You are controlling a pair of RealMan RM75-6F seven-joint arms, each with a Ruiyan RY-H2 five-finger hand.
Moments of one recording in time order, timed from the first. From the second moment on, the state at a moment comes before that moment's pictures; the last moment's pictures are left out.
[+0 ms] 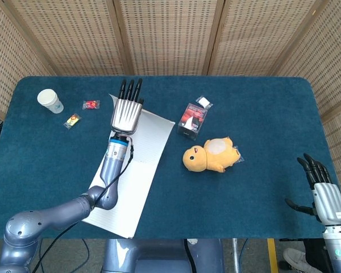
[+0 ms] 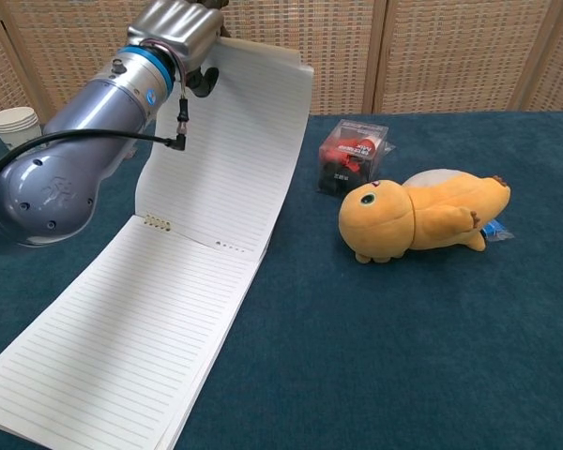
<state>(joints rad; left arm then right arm) -1.05 -1.91 -0.46 -0.92 1.07 1.13 0.78 0.11 -1.14 0.07 -1.57 -1.53 1.49 0.29</state>
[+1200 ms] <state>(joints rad) -0.57 -1.38 -0.09 -1.79 1.17 1.42 0.77 0.09 -1.16 0.06 -1.56 -1.56 1.53 0.19</state>
